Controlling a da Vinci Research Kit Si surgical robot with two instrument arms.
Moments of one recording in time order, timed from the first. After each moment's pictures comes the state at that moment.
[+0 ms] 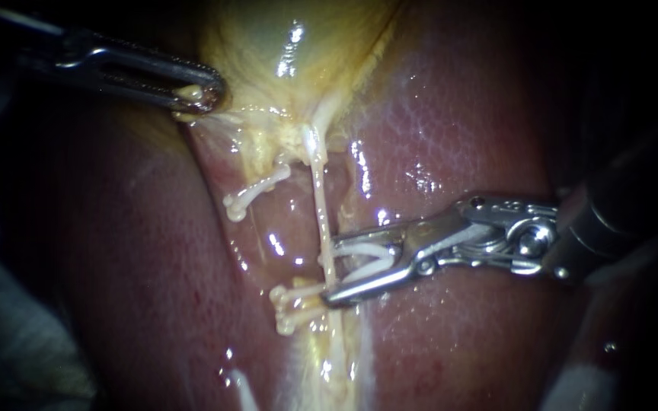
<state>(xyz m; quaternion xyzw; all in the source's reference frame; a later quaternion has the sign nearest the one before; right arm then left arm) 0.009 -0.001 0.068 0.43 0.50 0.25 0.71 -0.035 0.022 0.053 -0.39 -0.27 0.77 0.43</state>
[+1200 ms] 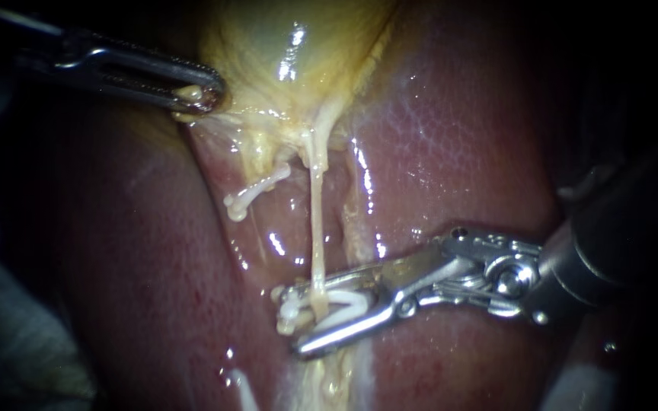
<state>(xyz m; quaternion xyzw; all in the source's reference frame) 0.012 -0.004 0.063 0.48 0.54 0.24 0.65 -0.035 0.021 0.053 -0.39 -0.27 0.77 0.43</state>
